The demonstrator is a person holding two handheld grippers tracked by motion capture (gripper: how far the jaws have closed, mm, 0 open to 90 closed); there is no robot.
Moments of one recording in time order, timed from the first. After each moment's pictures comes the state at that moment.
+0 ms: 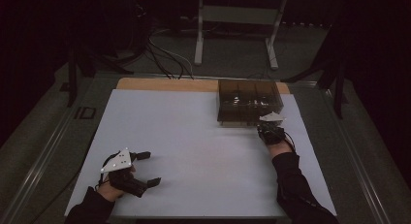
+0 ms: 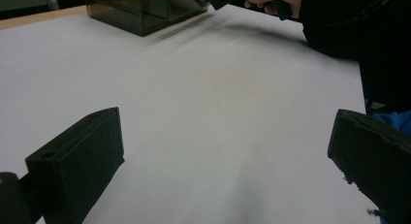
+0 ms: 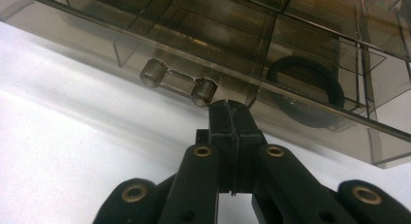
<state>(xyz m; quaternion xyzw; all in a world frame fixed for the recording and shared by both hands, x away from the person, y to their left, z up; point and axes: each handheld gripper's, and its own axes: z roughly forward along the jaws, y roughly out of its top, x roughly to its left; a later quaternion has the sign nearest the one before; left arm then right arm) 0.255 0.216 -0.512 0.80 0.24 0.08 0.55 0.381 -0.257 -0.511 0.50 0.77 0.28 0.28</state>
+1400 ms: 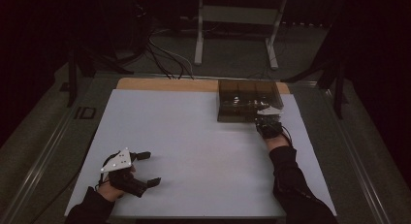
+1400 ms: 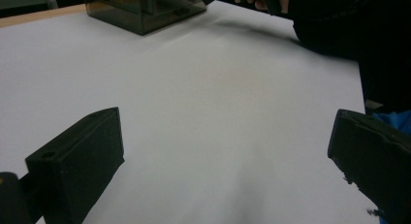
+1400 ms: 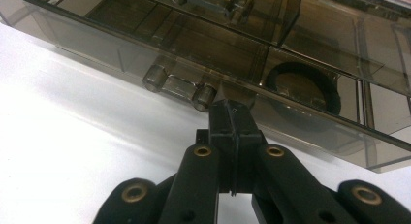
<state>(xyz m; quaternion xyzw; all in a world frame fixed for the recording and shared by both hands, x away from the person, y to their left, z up) 0.255 0.216 -0.512 0.80 0.24 0.07 0.55 0.401 -0.252 -0.508 0.51 0.77 0.28 0.28</state>
